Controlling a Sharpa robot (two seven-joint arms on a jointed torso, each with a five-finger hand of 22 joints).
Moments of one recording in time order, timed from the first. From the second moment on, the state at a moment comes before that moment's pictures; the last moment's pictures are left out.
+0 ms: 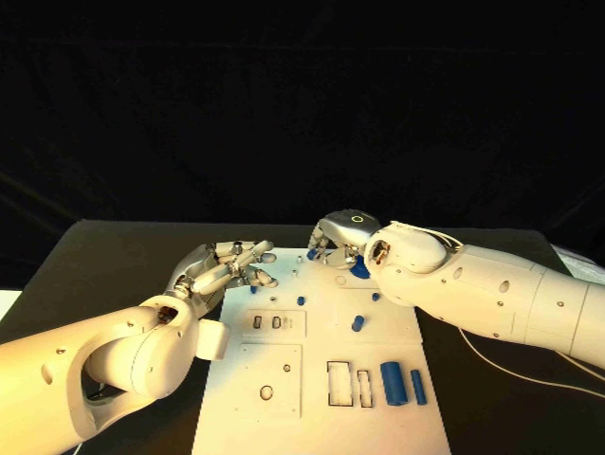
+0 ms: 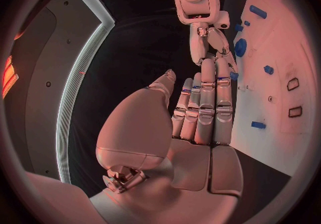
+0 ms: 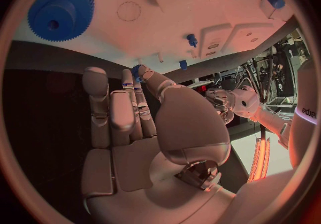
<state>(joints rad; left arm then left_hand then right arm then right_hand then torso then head) 1.15 -0.91 0.02 1.75 -0.02 -0.44 0.42 1.35 -0.01 0.17 0.13 0.08 0.98 0.20 0.14 0.10 1.12 0.13 0.13 0.10 1.22 0.06 0.42 0.44 0.17 1.11 0.16 0.43 0.19 1.29 -0.55 -0.02 1.22 -1.71 -0.32 -0.07 1.23 0.01 0.43 -0.14 0.10 1.14 0.13 0.08 0.08 1.23 0.06 0.08 0.07 1.47 -0.01 1.21 1.04 0.17 1.23 0.08 1.06 0.68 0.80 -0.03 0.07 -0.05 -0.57</state>
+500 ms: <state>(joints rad) 1.15 -0.91 0.02 1.76 -0.02 -0.44 0.42 1.35 -0.01 0.17 0.13 0.08 0.98 0.20 0.14 0.10 1.12 0.13 0.13 0.10 1.22 0.06 0.42 0.44 0.17 1.11 0.16 0.43 0.19 1.29 -0.49 -0.03 1.16 -1.72 -0.32 -0.08 1.23 0.00 0.43 -0.13 0.10 1.14 0.13 0.09 0.08 1.23 0.06 0.08 0.07 1.47 -0.01 1.21 1.03 0.17 1.23 0.08 1.06 0.68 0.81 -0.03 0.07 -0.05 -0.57</state>
